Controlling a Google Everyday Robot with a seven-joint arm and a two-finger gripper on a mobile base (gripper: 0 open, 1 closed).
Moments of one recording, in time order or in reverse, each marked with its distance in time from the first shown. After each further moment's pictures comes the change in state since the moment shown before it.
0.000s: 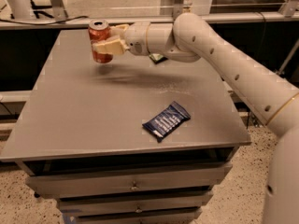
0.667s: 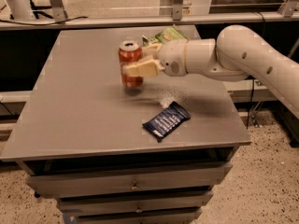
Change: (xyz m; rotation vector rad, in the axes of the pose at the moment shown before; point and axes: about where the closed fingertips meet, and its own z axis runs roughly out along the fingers) arm 0.024 0.056 -0.114 0.042 0.115 0.085
